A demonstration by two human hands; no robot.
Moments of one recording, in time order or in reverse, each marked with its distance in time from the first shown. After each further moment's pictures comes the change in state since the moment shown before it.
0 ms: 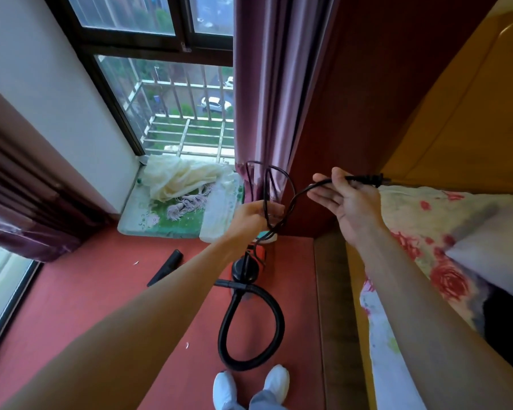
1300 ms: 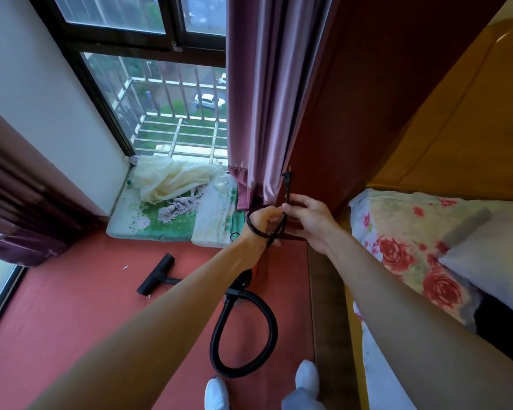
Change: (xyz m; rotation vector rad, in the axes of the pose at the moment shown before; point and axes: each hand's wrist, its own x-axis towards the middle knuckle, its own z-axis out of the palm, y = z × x) left_hand 0.029 0.013 0.029 -0.413 -0.014 -0.276; right_hand 0.051 0.050 0.012 -0.359 -0.163 0.311
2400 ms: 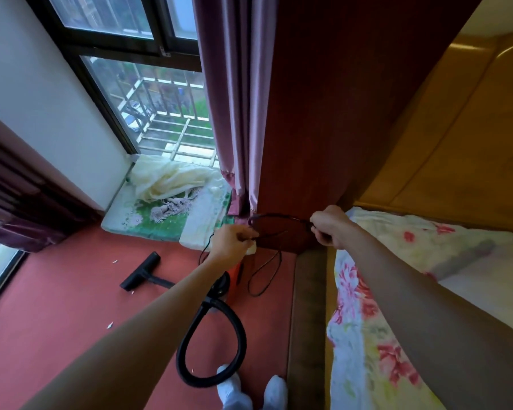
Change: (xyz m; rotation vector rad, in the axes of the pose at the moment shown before) left_hand 0.061 -0.023 0.084 0.898 0.346 0.260; right_hand 0.061 -0.074 -0.168 -0.451 0.161 0.347
